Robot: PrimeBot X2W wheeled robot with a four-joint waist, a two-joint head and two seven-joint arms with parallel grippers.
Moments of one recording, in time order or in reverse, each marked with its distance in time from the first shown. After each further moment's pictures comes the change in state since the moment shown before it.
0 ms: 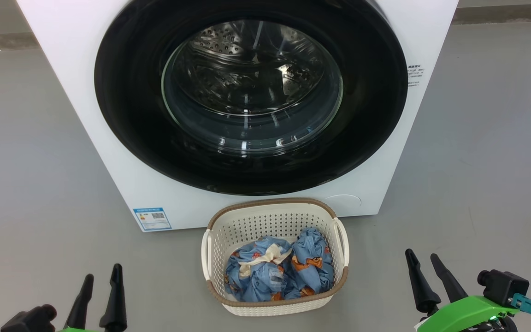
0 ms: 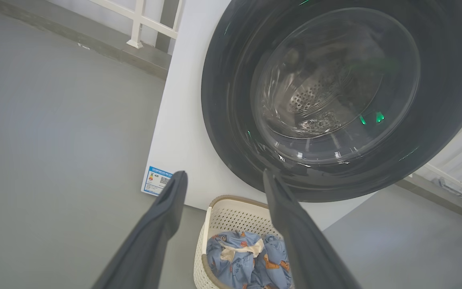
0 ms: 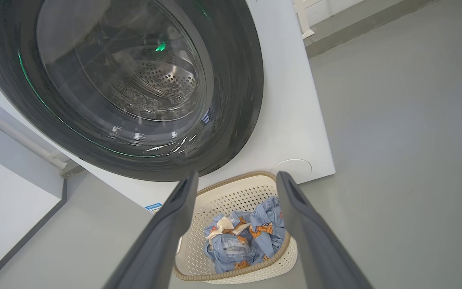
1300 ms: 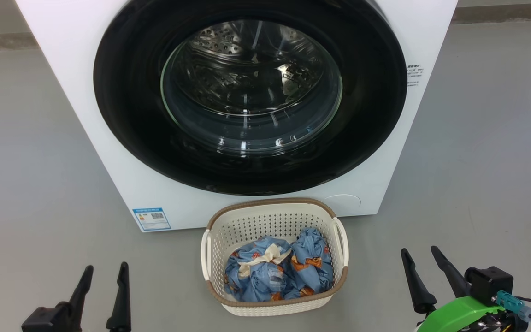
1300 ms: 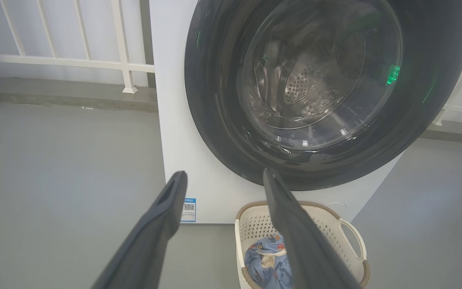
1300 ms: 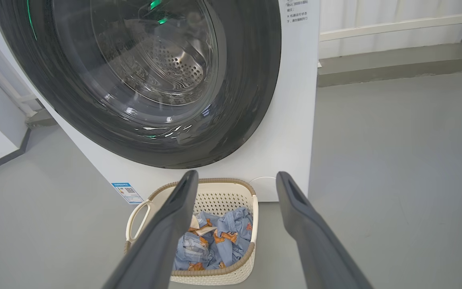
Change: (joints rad) left arm 0.001 0.029 -0.027 -0.008 0.297 -0.001 -0.080; right arm -0.017 -0.023 0.011 0.020 -0.302 0.000 -0.083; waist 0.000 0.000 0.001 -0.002
